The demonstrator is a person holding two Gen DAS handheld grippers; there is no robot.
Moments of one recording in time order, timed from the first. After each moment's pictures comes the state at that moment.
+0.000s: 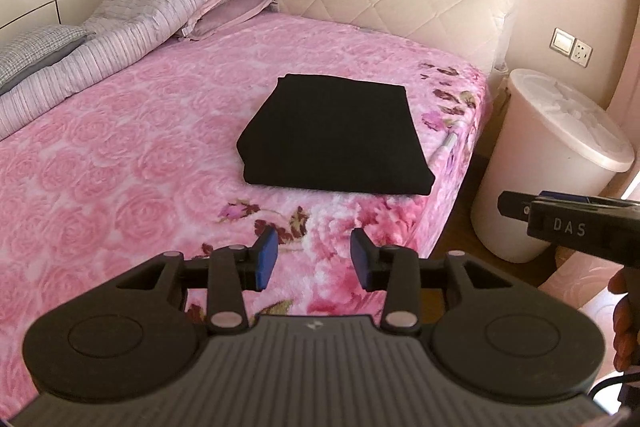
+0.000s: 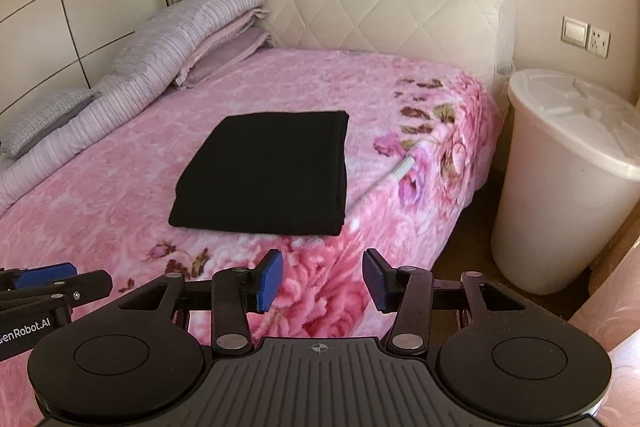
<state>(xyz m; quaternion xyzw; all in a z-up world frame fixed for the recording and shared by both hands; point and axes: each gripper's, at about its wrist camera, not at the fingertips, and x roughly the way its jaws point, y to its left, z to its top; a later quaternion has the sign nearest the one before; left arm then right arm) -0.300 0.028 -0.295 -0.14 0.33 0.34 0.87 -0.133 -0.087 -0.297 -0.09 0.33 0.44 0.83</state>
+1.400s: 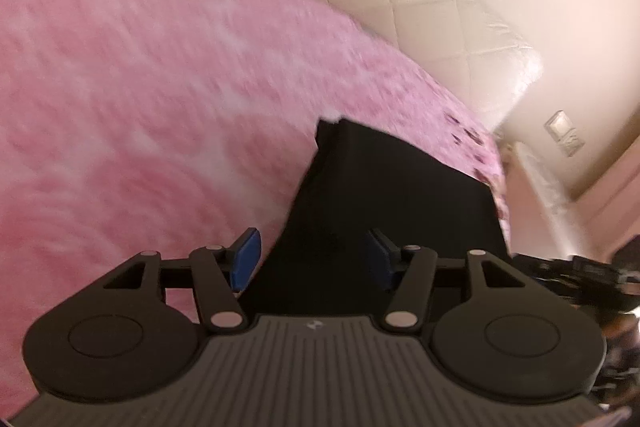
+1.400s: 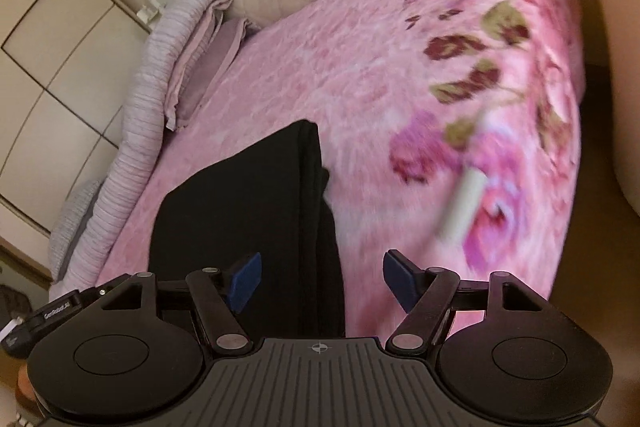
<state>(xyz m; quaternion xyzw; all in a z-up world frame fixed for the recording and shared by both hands) -0.170 0.355 -0.423 -0.34 0.30 0.18 0.87 0.124 0.051 -0.436 0.10 0.50 0.49 0.71</state>
